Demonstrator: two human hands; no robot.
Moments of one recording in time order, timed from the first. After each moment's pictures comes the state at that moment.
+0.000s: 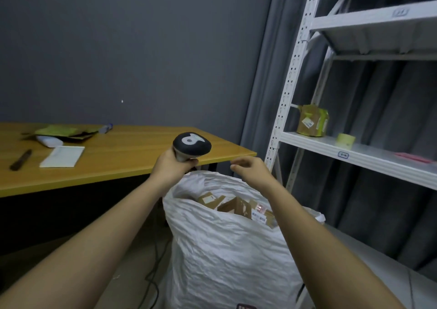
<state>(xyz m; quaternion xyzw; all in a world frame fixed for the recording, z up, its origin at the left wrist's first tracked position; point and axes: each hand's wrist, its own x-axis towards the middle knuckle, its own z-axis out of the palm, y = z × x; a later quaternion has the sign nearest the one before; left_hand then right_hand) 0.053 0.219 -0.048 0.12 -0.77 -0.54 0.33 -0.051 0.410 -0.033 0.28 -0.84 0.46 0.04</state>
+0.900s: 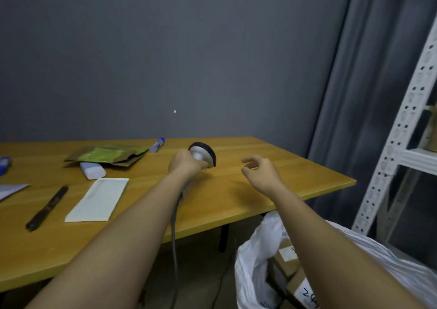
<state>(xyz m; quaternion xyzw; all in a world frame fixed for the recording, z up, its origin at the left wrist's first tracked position) -0.095 -0.012 -0.036 0.36 -0.82 -0.38 0.23 -0.192 0.151 -0.040 0.32 -0.84 0.43 0.01</state>
